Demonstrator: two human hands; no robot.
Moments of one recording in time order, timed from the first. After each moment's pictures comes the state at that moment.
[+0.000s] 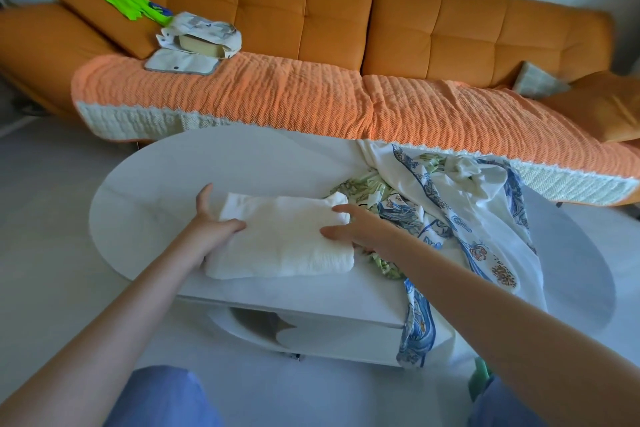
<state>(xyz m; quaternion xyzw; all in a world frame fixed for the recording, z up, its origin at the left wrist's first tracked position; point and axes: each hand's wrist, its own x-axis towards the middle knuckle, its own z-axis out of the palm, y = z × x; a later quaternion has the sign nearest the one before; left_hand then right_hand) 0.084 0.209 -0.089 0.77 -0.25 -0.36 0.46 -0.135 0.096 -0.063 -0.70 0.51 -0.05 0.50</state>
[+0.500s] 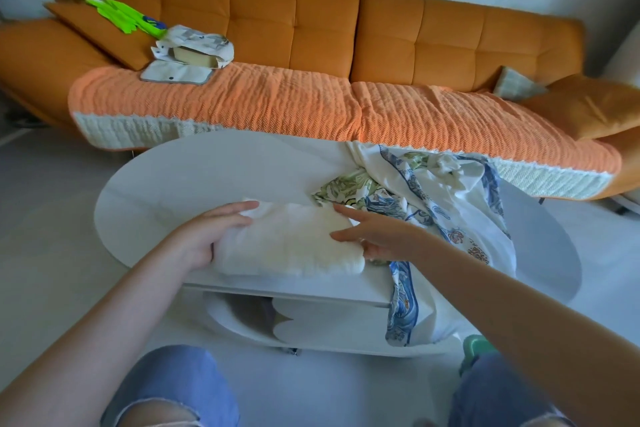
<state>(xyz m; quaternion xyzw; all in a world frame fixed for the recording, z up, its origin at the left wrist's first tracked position) 0.062 0.241 -0.065 0.64 -0.28 -0.50 0.50 -0.174 0.117 -0.049 -0.57 0.42 -0.06 0.71</state>
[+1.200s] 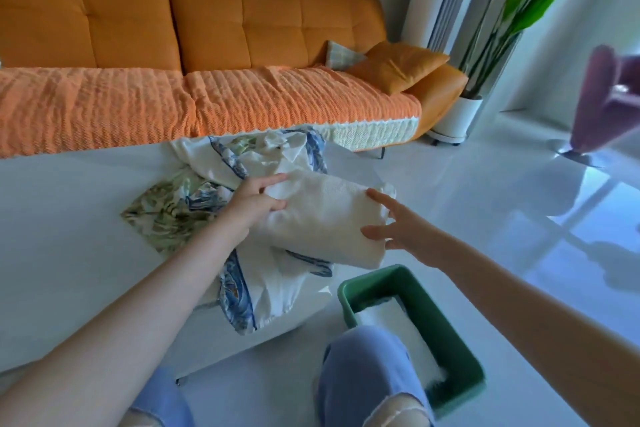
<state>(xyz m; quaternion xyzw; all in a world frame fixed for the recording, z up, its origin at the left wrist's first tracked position) -0.217 0.115 -0.030 0.55 -0.58 -0.45 0.39 -0.470 0.148 -0.031 -0.52 0.57 -0.33 0.54</state>
